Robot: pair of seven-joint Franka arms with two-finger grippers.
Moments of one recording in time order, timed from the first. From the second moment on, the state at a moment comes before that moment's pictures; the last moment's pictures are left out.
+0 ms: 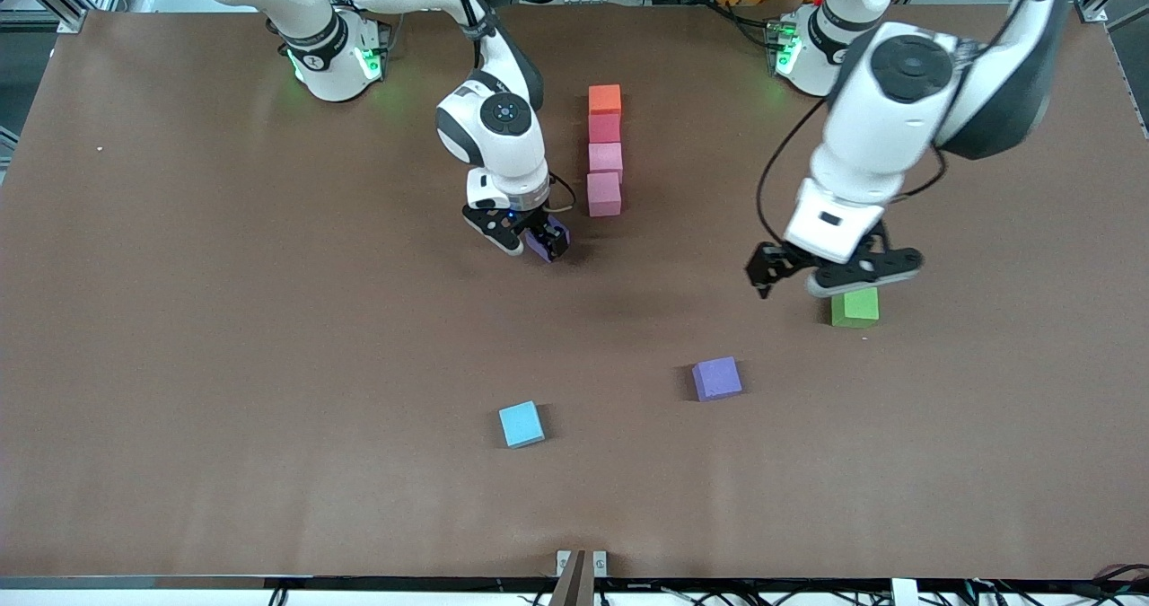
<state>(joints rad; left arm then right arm) -0.03 0.13 -0.33 -1.83 0.16 2.16 -0.64 0.98 0.49 -0.16 -2.05 0.00 2.65 1.55</state>
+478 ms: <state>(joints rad) 0.00 0.10 -0.17 -1.68 0.07 1.92 -0.36 1.02 0.51 -0.15 -2.02 -0.01 2.65 1.52</state>
